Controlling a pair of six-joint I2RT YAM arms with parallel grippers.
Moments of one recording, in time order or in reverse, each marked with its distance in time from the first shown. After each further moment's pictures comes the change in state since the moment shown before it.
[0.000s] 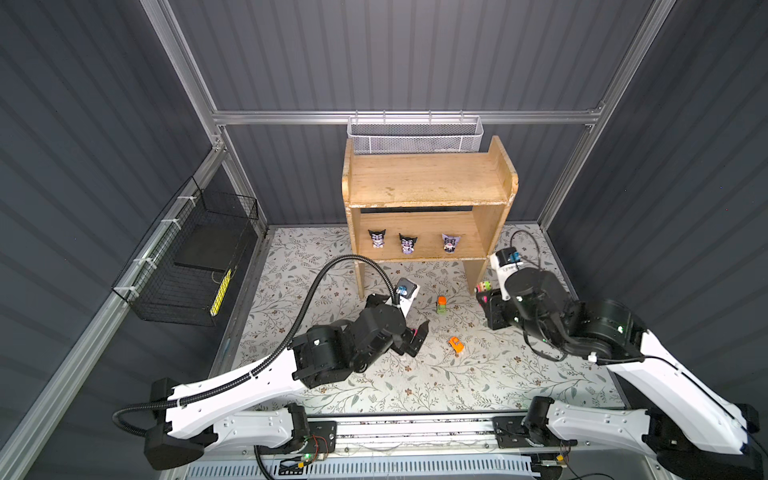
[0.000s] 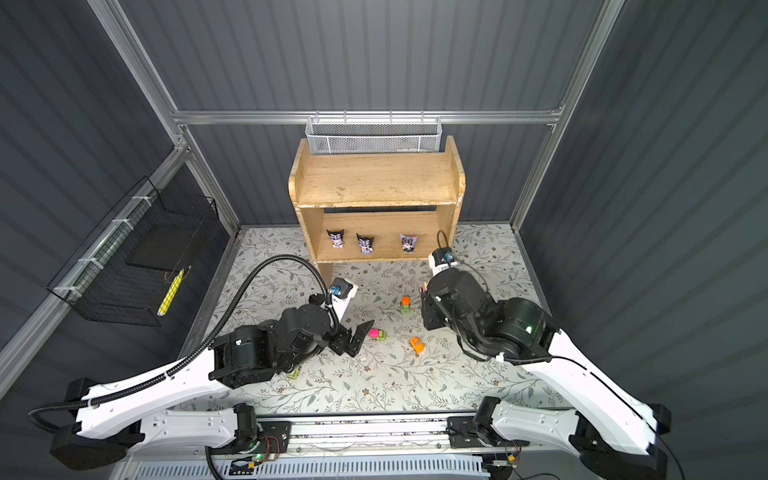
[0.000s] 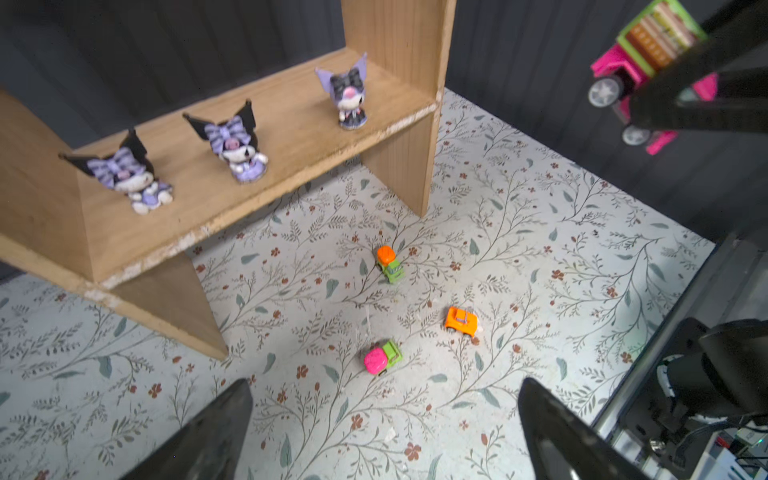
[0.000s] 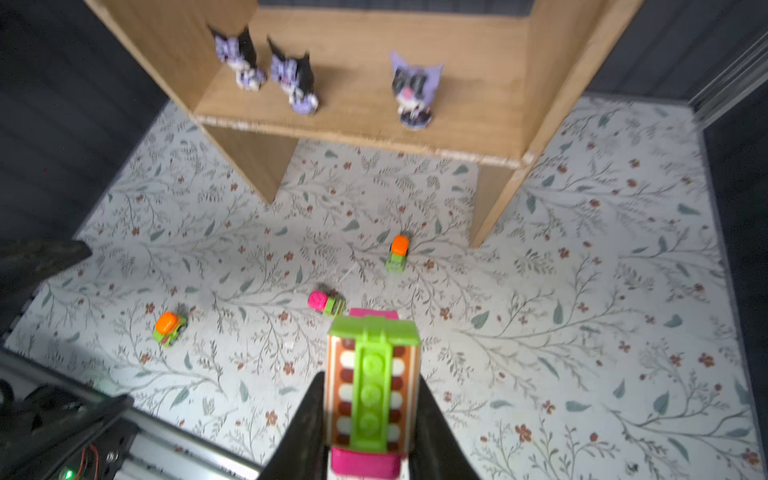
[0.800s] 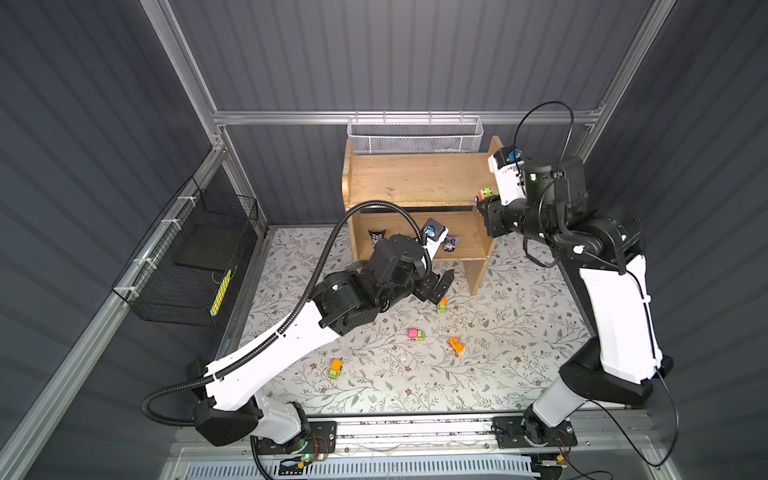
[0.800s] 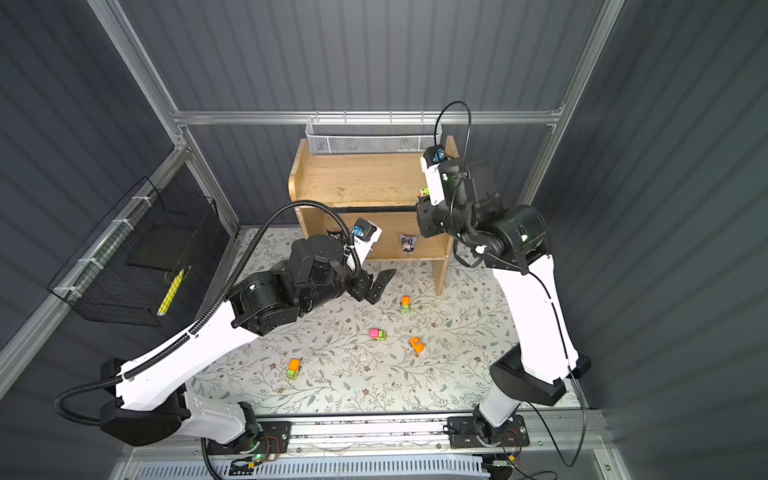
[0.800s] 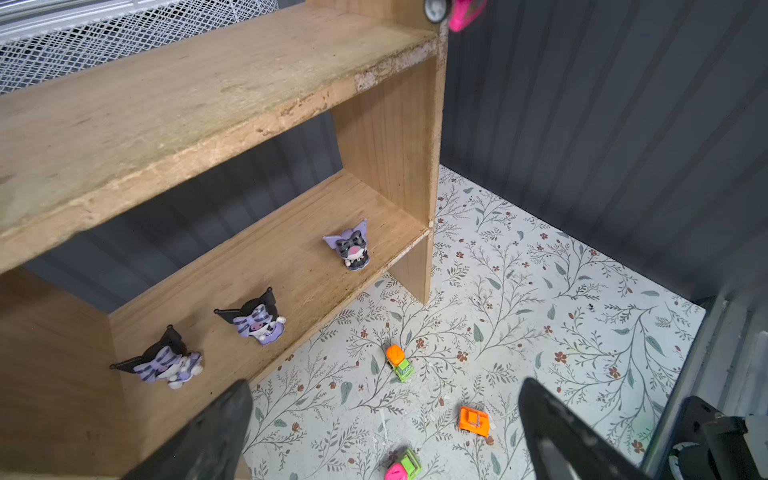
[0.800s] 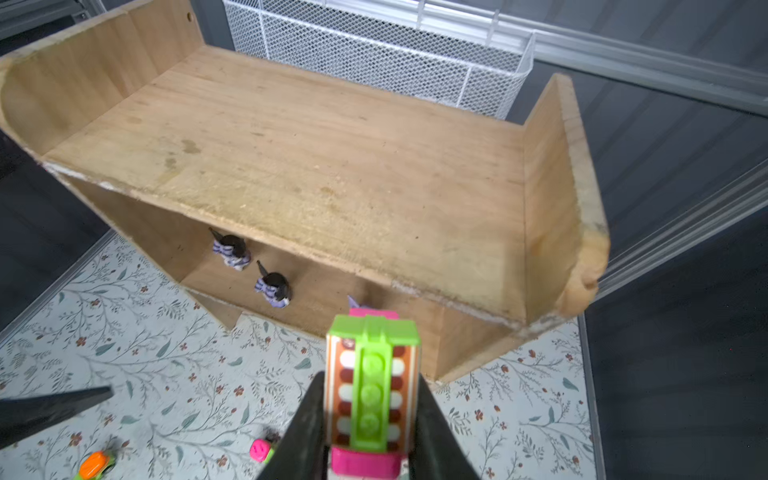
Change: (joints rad) left arm 0.178 0.291 0.494 -0.077 0.180 0.197; right arm -0.321 0.631 1.040 -0.170 -0.166 -0.435
